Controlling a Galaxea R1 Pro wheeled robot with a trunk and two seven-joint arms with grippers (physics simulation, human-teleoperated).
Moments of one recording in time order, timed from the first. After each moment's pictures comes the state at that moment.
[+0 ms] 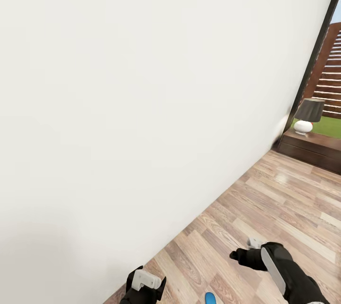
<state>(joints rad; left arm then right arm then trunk) -0.01 -0.07 -0.27 -1.09 0.00 0.00 -0.15 -0.41 -0.17 -0.03 -0.85 -0.27 0.81 0.08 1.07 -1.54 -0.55</state>
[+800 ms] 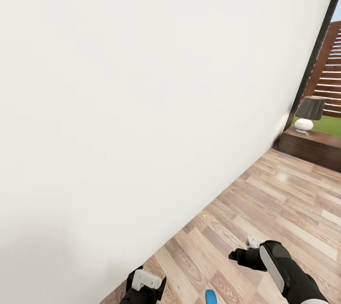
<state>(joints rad) -0.01 -0.07 -0.27 -1.09 0.00 0.00 -0.15 -0.43 -0.16 -0.02 -0.84 -0.28 0.84 0.08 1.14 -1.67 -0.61</state>
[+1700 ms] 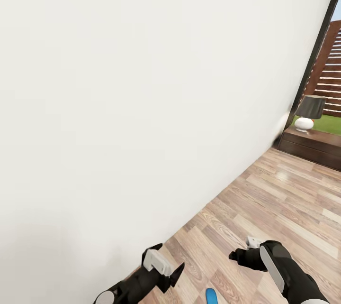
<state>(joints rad) -0.01 -0.04 -0.34 -1.42 -0.01 0.17 -0.41 -0.43 -0.16 -0.02 -0.84 -0.28 0.84 0.08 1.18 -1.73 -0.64</state>
